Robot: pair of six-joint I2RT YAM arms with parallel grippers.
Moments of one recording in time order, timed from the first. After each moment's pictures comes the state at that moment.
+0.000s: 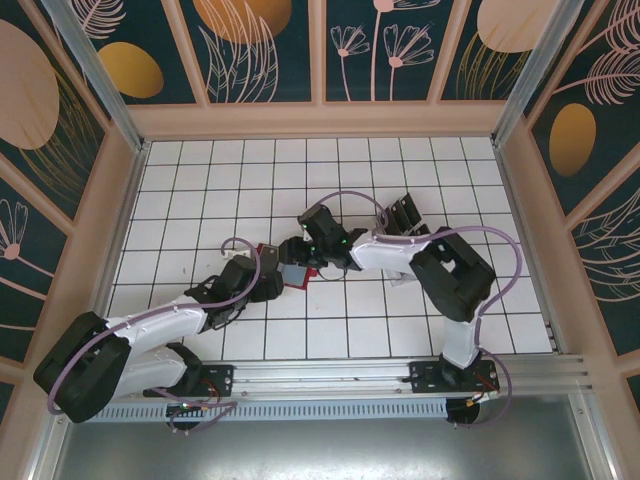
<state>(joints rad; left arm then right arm) -0.66 1.17 0.35 -0.04 -0.17 -0.72 0.87 1.86 1.10 -0.03 -0.25 0.82</state>
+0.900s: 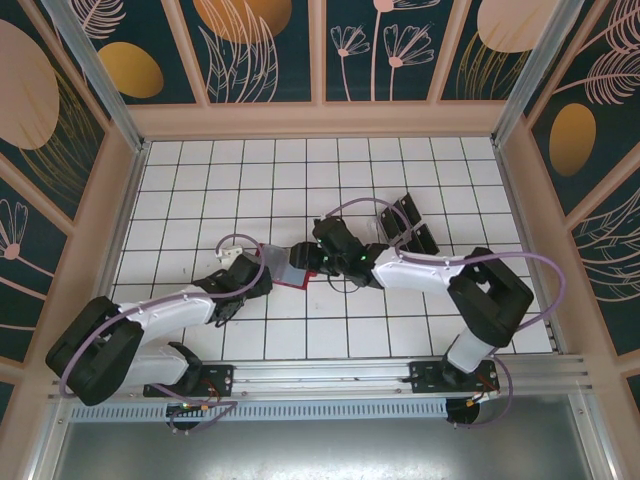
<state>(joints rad) -0.66 1.28 0.42 -0.18 -0.40 -0.79 0.92 1.63 0.92 -0.01 -0.05 0.89</state>
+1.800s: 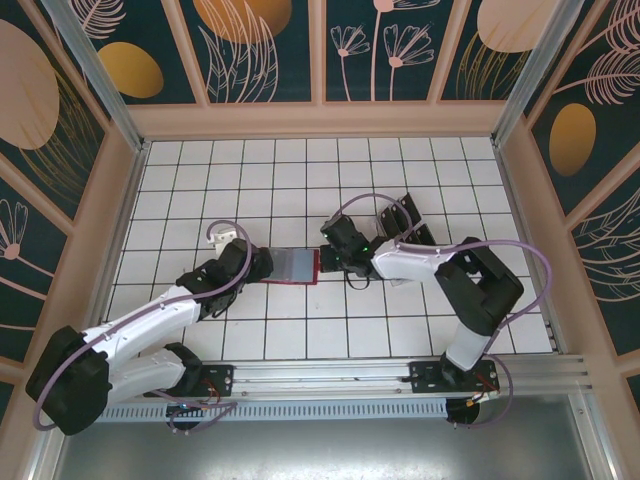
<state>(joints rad) -0.66 1.10 0.54 -0.31 -0.40 -0.79 0.81 1.71 0.93 -0.15 0.07 0.59</state>
